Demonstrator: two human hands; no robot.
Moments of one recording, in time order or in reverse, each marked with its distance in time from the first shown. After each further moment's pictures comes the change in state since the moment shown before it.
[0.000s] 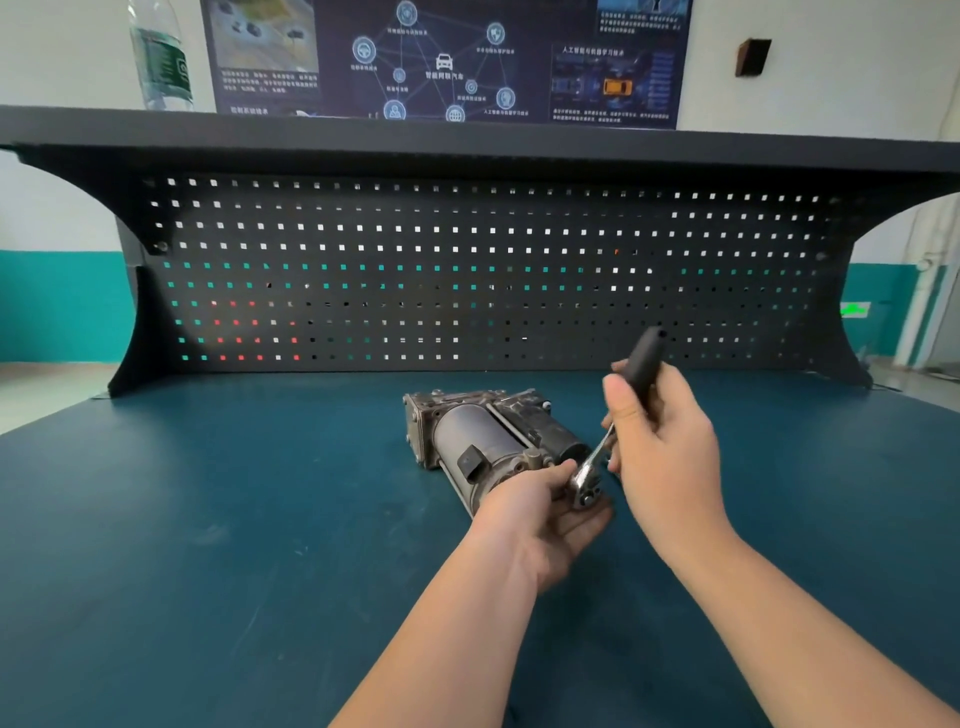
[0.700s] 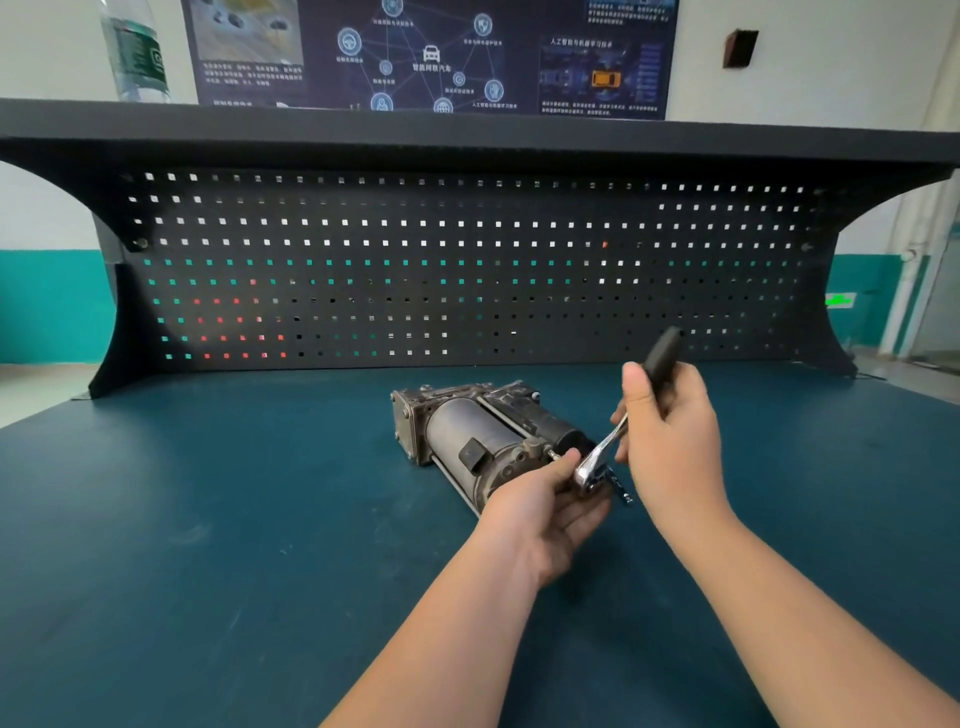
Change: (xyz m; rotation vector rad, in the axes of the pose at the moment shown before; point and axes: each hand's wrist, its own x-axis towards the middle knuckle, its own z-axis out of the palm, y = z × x) left_hand 0.006 -0.010 0.008 -0.048 -0.032 -0.008; right_hand 0.015 0.020 -0.010 -0.022 0.106 0.119
